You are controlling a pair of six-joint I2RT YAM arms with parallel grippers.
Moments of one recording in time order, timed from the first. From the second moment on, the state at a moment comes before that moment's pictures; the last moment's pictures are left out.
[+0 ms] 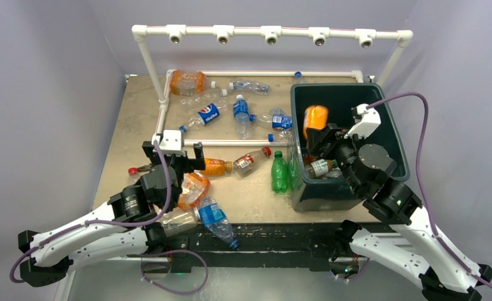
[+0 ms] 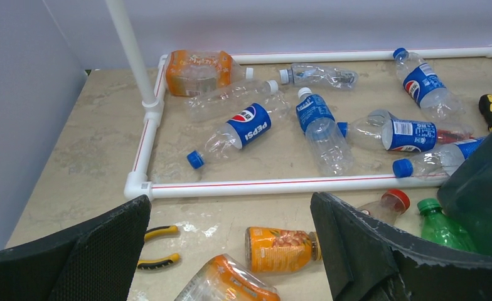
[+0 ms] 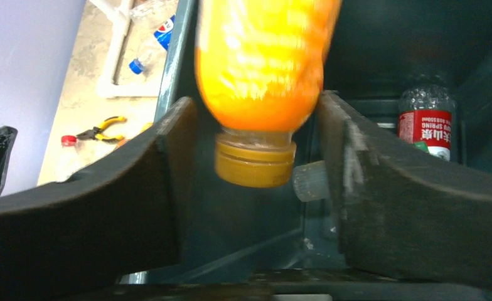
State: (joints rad) left arm -1.11 0.67 0.79 -0.24 -1.09 -0.12; right arm 0.78 0.69 1.02 -0.43 0.59 0.37
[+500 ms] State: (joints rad) left arm -1.11 0.73 0.79 -0.25 -1.11 -0.12; right arm 0.78 0.64 1.13 -0.37 0.17 0.27
